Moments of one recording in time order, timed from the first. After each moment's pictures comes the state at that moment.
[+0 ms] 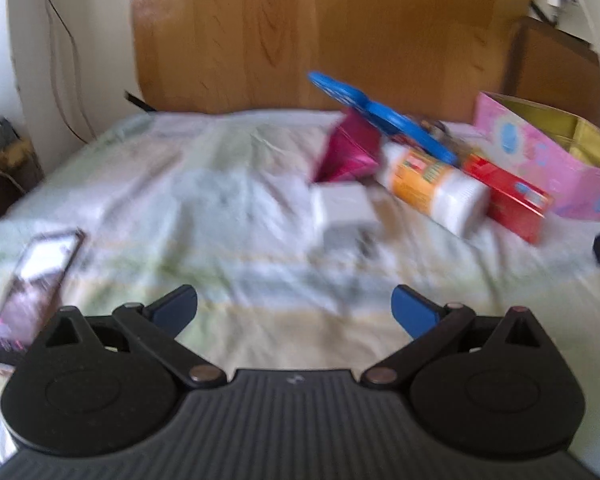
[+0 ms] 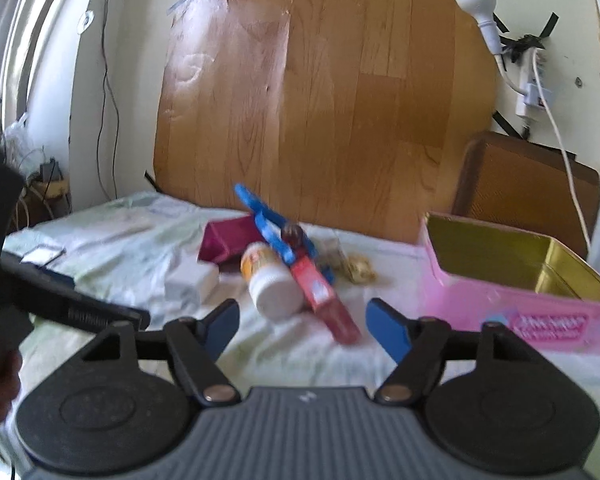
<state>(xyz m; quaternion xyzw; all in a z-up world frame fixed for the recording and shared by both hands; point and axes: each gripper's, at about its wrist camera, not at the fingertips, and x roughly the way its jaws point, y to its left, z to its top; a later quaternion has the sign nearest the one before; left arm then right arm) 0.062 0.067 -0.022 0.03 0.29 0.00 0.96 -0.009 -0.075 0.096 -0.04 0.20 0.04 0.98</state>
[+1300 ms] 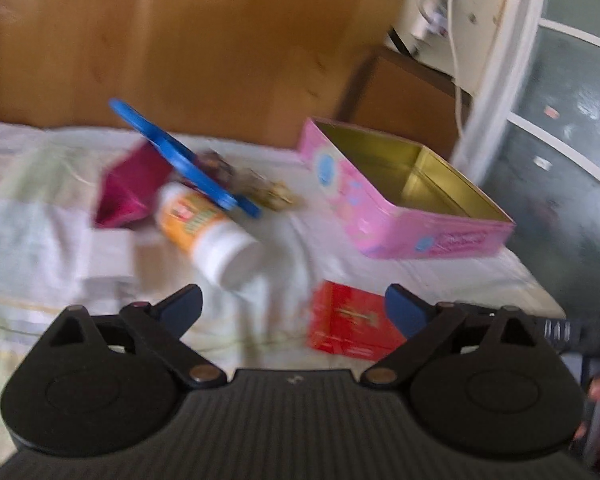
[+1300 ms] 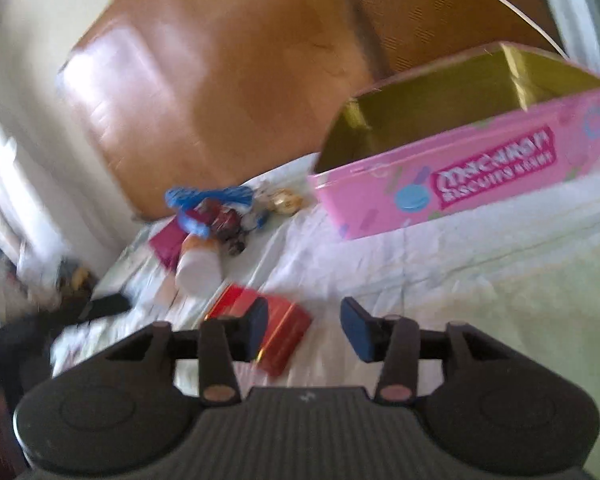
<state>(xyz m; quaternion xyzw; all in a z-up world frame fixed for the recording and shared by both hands) 0.079 -0.002 0.013 -0.06 0.31 -0.26 0.91 -0.009 -0.248 0.061 0.21 0.31 0.09 0.92</state>
